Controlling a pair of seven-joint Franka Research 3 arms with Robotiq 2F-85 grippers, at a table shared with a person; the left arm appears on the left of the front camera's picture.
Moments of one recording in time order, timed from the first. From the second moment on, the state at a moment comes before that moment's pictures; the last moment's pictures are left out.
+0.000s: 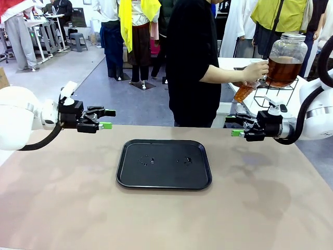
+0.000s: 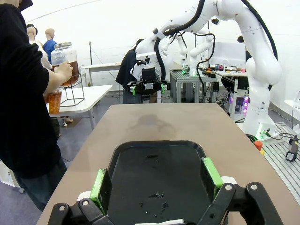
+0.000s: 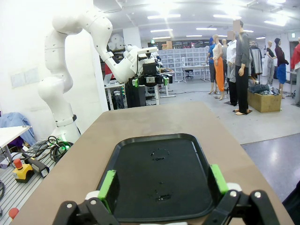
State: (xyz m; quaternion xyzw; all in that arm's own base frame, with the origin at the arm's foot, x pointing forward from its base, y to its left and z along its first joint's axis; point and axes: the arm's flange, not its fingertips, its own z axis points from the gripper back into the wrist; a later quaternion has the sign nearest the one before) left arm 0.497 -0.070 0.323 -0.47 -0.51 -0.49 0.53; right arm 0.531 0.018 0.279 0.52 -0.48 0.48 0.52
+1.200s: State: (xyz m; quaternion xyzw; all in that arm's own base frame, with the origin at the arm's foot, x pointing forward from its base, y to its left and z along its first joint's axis) left arm 0.497 -0.070 0.323 -0.47 -0.51 -0.49 0.53; right arm 0.531 0.018 0.279 0.52 -0.48 0.48 0.52
